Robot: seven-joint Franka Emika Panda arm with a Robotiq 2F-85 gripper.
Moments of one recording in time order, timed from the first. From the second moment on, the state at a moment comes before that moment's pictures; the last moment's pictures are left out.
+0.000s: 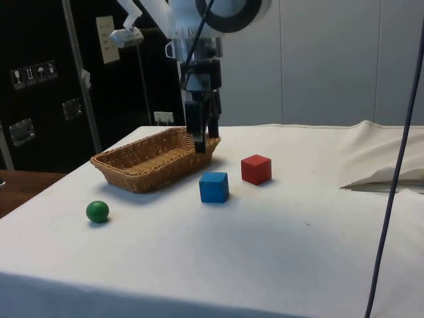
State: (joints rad) arm 0.26 0.11 -0.19 -2.39 0.06 2.52 -0.04
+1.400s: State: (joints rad) arm 0.24 0.25 -0.20 -2.40 0.26 2.64 -0.26
